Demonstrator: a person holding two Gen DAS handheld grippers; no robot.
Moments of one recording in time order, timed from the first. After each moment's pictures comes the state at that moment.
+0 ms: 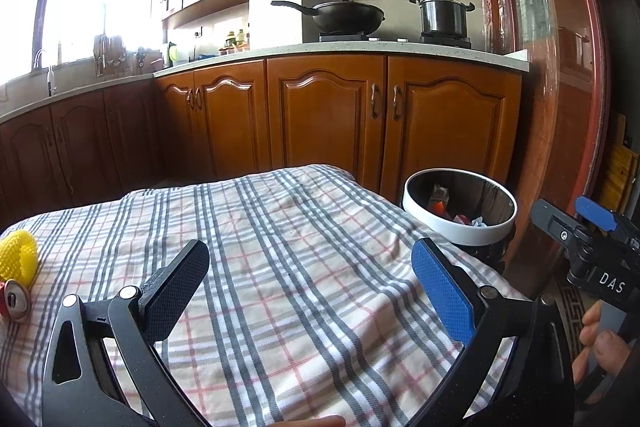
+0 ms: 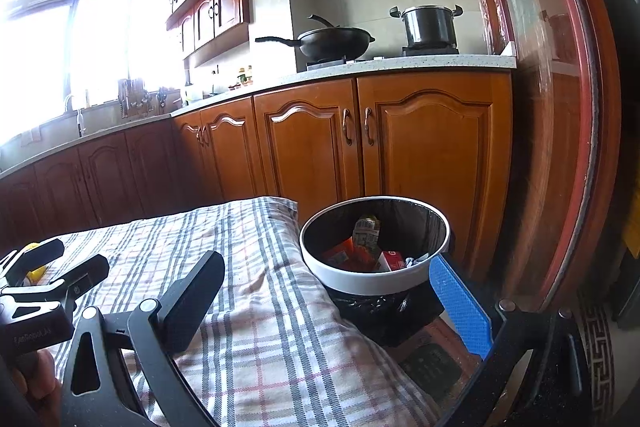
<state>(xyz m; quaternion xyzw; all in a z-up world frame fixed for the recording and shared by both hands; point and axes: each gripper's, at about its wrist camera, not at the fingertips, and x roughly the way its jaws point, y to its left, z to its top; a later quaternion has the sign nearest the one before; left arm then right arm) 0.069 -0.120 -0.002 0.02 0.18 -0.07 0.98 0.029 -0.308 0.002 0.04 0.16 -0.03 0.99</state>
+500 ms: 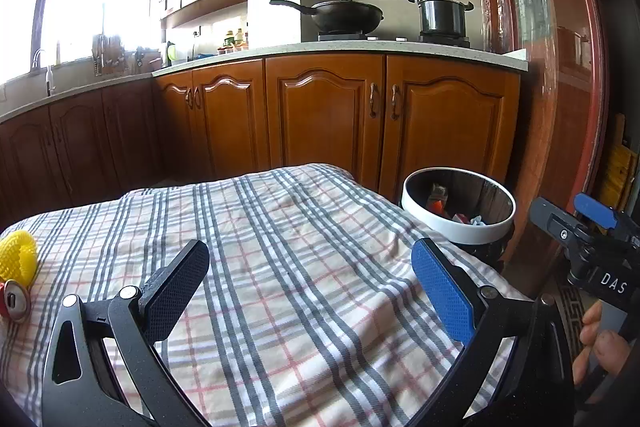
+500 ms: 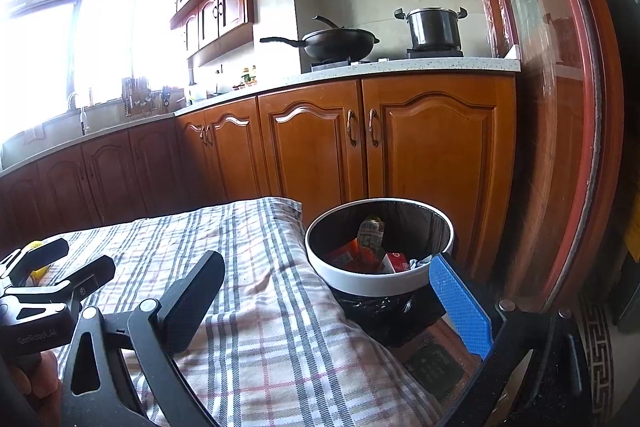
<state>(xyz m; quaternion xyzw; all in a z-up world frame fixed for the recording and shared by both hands) 0.068 -0.119 -0.001 0.02 0.19 -0.08 0.98 0.028 -0.302 0.004 0.03 0.16 -0.02 0.99</state>
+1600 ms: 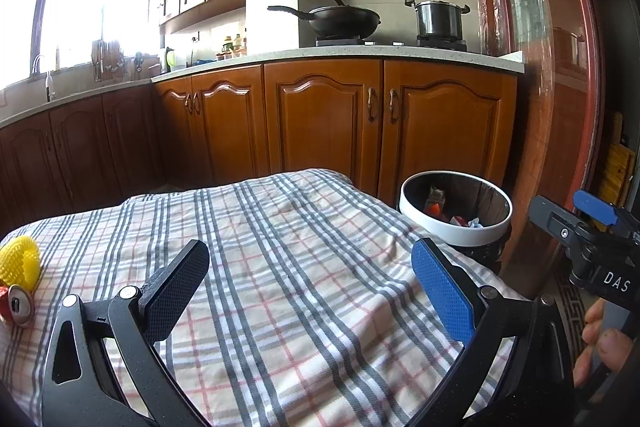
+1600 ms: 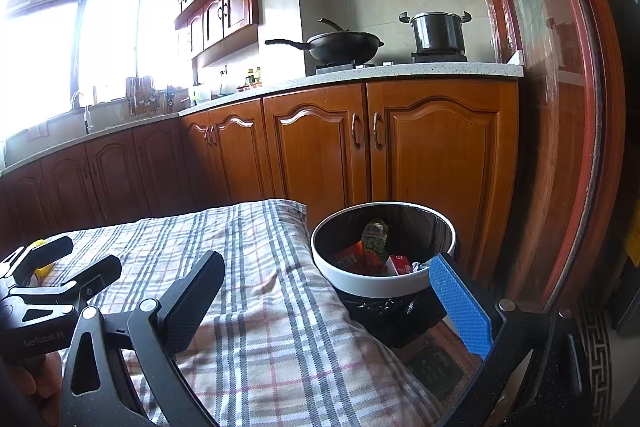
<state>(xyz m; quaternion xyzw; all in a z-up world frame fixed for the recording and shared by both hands) 0.059 -0.126 0.003 0.02 0.18 -0.08 0.98 0.023 -0.300 0.010 0.03 0.16 -0.02 0.99</state>
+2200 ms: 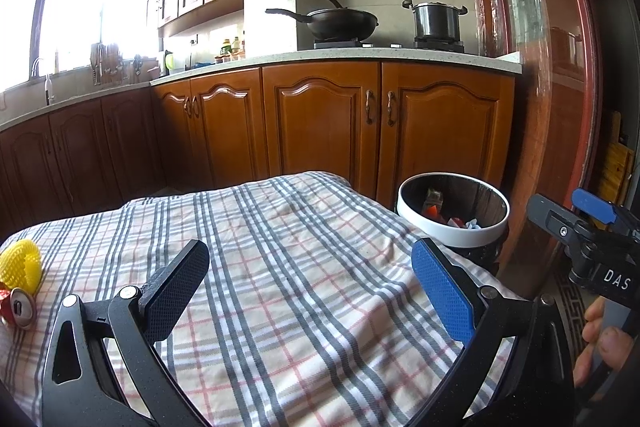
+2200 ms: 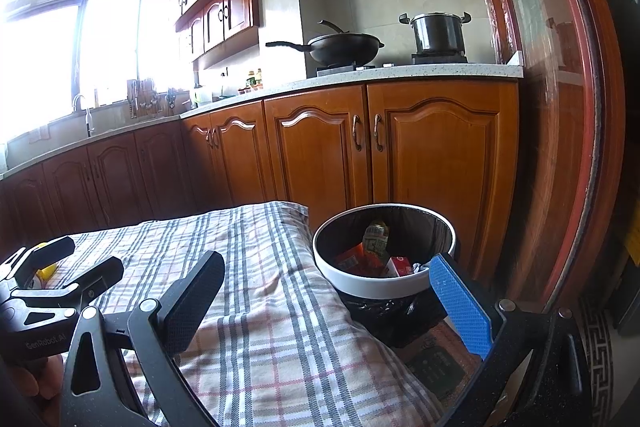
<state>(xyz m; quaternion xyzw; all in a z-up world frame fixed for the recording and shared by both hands) 0.054 -0.131 0.006 0.02 0.17 -0.07 0.98 0.020 -0.301 0.014 0.03 0.16 -0.01 0.99</state>
